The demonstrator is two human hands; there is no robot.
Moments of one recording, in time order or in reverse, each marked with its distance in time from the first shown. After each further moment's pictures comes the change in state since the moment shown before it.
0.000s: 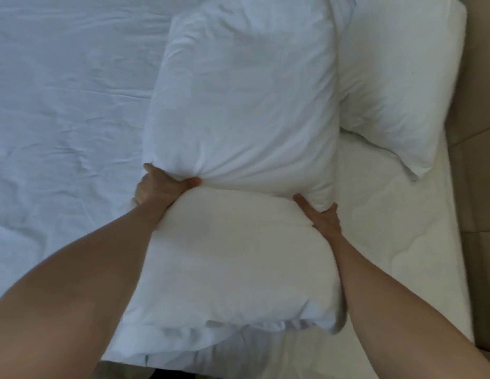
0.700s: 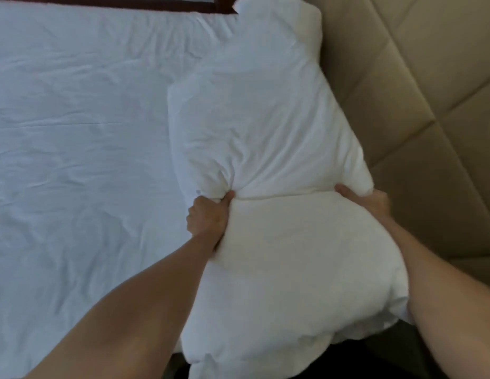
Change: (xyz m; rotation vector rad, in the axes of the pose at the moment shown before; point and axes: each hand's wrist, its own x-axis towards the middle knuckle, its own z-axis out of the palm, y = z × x) left_hand -0.298 0.109 0.150 -0.183 -0.178 0.148; right_hand -0.040 0.137 -0.314 0.139 0.321 0.017
